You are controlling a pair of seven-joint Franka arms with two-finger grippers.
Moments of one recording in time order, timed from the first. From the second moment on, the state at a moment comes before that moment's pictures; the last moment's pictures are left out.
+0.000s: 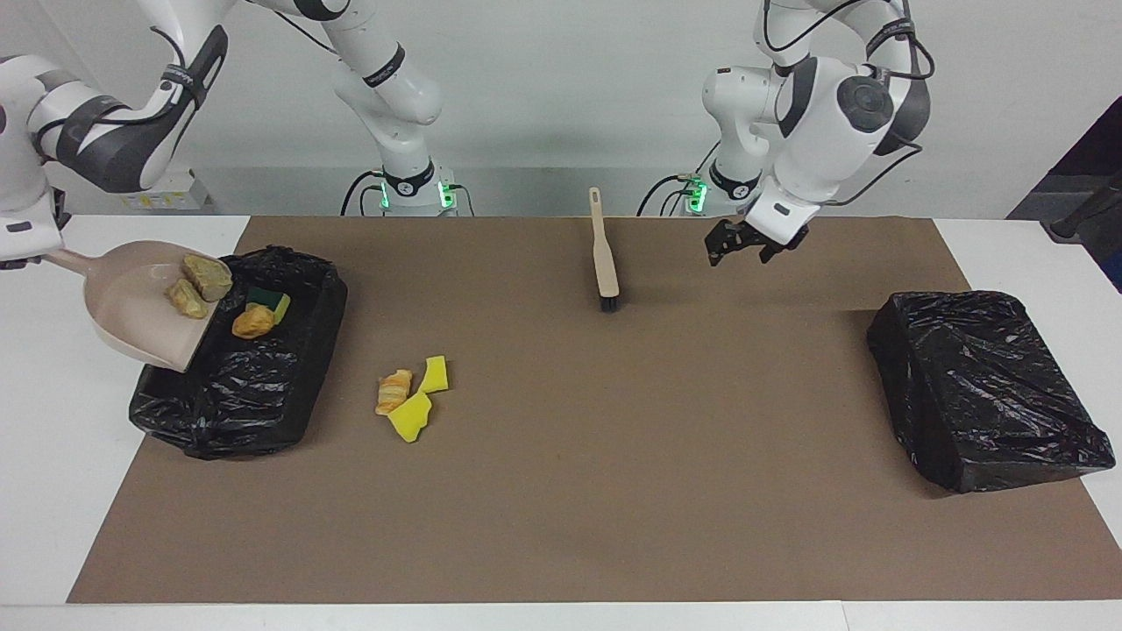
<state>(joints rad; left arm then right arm) -0.16 -0.12 -0.06 -2.00 -0.15 1.79 -0.25 -0.41 0.22 -0.02 -1.55 -0.64 1.76 -1.74</state>
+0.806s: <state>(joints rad) -0.02 -0.11 -0.07 -1.67 -0.02 1.54 -0.02 -0.32 0.18 -0.01 -1.53 -0.84 1.68 -1.72</state>
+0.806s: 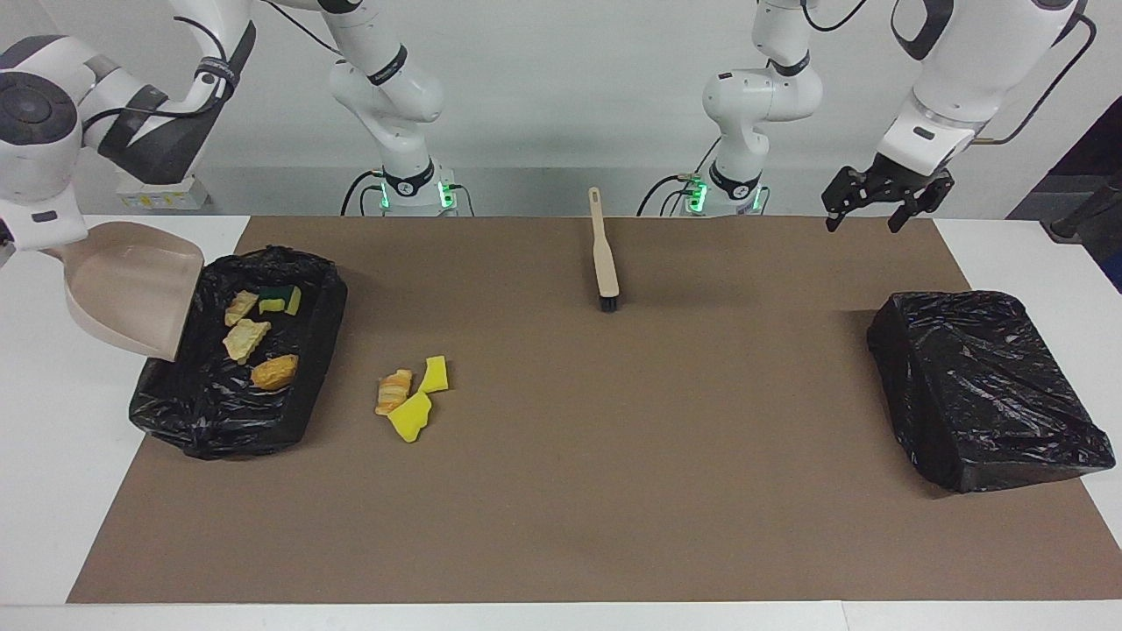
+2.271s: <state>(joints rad) -0.03 -0.07 -0.04 -1.61 -0.02 1.52 0.02 0.04 0.17 0.02 -1.48 0.00 1.49 -0.55</state>
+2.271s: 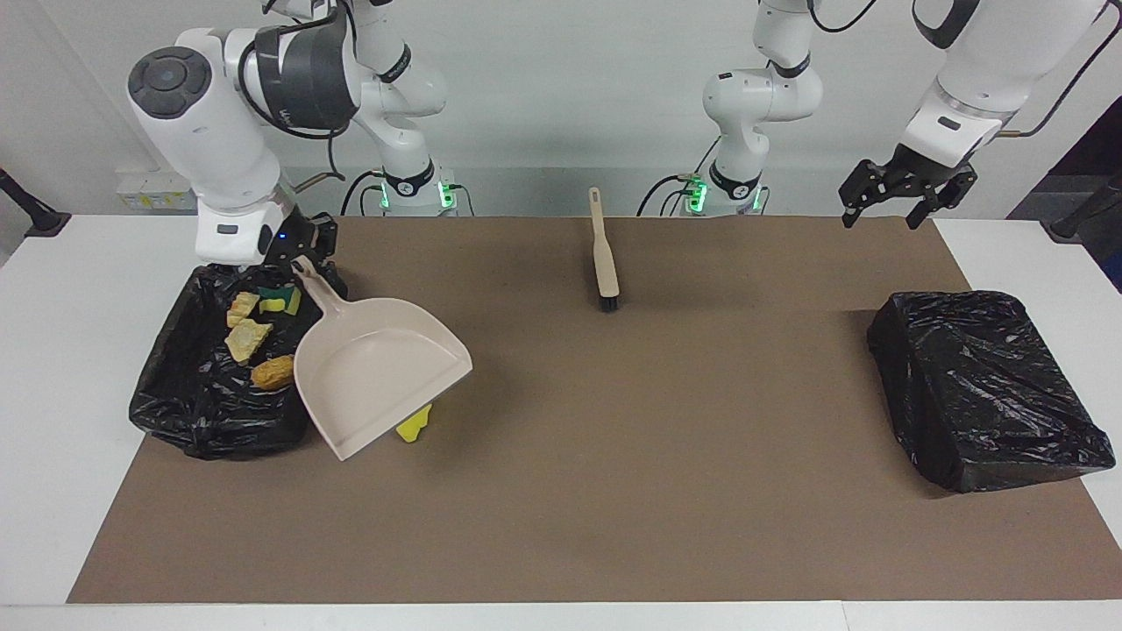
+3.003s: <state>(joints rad) -0.08 -0.07 0.03 -1.60 -0.02 1.52 0.02 0.38 0.24 0.02 -1.56 0.31 1.74 0.21</state>
